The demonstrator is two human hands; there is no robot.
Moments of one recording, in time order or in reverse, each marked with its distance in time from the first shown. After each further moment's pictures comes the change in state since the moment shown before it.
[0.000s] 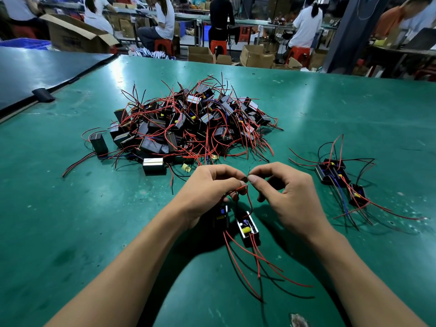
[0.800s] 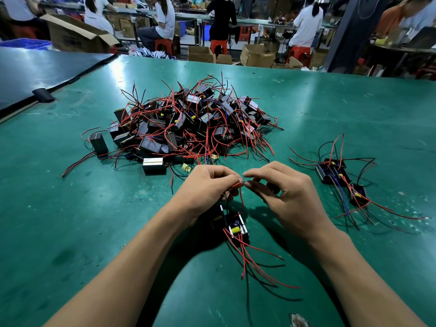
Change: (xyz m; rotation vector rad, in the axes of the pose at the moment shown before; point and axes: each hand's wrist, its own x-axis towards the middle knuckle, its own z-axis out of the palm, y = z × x) left_hand 0.003 0.000 0.002 0.062 0.055 0.025; right_hand 0.000 0.011 -0.006 -0.220 -0.069 -0.281
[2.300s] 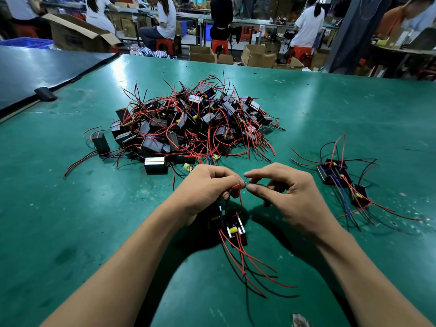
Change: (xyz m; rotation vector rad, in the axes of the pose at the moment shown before) left_hand -0.005 0.005 -0.006 0.001 -0.076 -0.010; right_hand 0.001 -0.005 -0.006 0.333 -0.071 0.274
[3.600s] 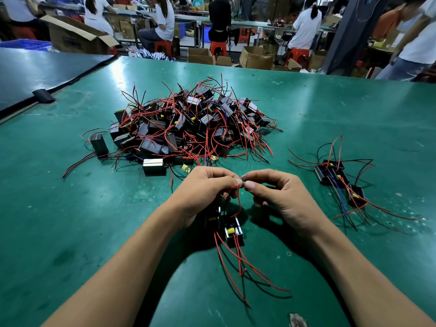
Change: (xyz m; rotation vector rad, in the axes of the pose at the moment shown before) left_hand -0.001 0.000 0.000 -0.091 -0.007 -0.045; right_hand 0.000 0.014 0.011 0.499 -0.067 0.379
